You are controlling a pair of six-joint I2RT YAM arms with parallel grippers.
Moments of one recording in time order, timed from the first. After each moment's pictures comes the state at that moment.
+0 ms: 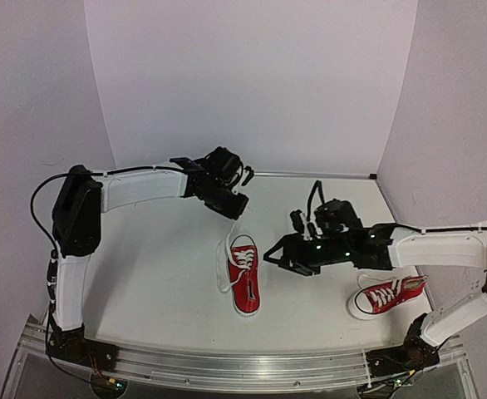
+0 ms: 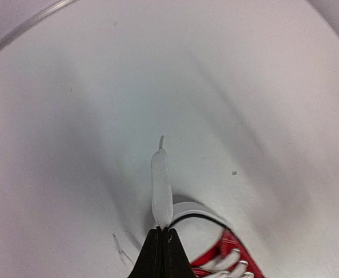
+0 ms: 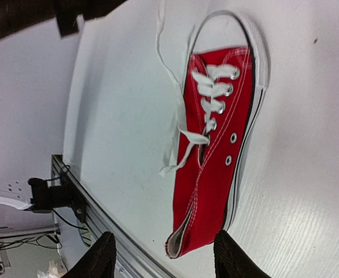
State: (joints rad) left arm -0.81 2.11 1.79 -0.57 0.00 -0.17; right arm 0.87 1.41 0.81 -0.06 -0.25 0.92
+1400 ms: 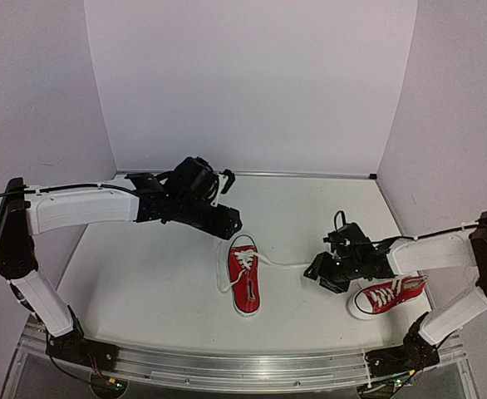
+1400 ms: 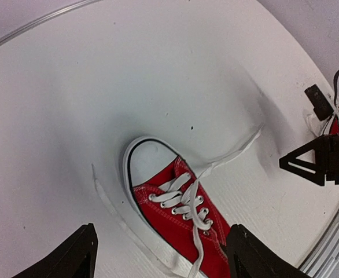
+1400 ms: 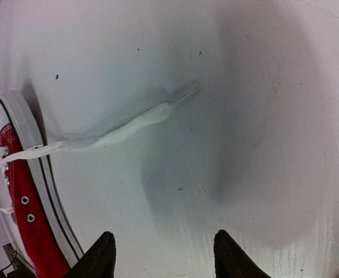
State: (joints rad) left arm -0.93 1.66 1.34 -0.44 -0.09 -0.35; right arm 0.69 1.45 0.60 -0.12 -0.04 1.04
